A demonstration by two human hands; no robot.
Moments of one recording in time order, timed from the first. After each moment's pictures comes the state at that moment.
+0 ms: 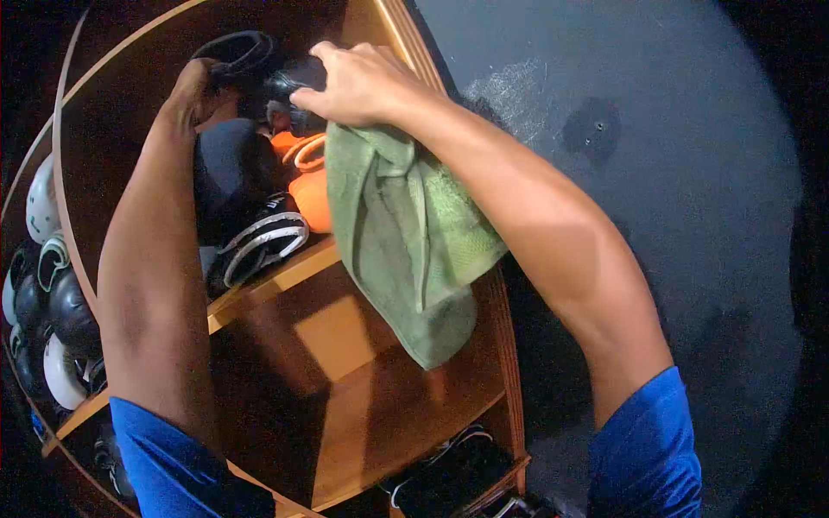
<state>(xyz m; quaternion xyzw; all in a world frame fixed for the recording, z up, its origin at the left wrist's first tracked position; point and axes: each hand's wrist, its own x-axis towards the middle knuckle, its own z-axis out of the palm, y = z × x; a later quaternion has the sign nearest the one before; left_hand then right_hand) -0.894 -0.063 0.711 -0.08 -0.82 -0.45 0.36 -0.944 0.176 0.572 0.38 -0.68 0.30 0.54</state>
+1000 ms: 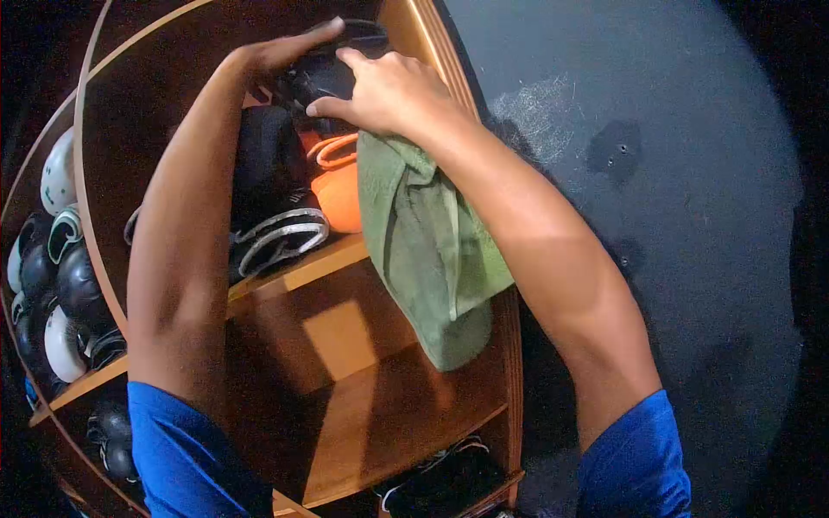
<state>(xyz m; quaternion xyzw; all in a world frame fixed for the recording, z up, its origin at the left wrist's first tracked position) -0.909 0.020 0.694 -0.01 -0.90 -0.19 0.40 -0.941 0.177 0.560 0.34 -0.70 0.26 0.58</state>
